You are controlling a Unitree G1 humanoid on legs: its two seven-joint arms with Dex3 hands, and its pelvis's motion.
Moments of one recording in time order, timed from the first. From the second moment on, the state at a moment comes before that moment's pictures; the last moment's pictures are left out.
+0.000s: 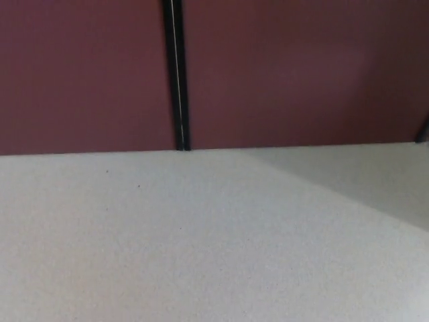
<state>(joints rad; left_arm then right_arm) -0.17 0.43 0.13 1.31 0.06 -0.11 -0.03 -0.14 -0.27 -0.14 1.24 -0.14 -0.11 -0.11</state>
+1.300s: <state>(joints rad) 0.05 0.48 0.08 1.32 0.08 -0.21 -0.08 0.11 -0.22 -0.05 1.30 -0.15 -0.24 -0.14</state>
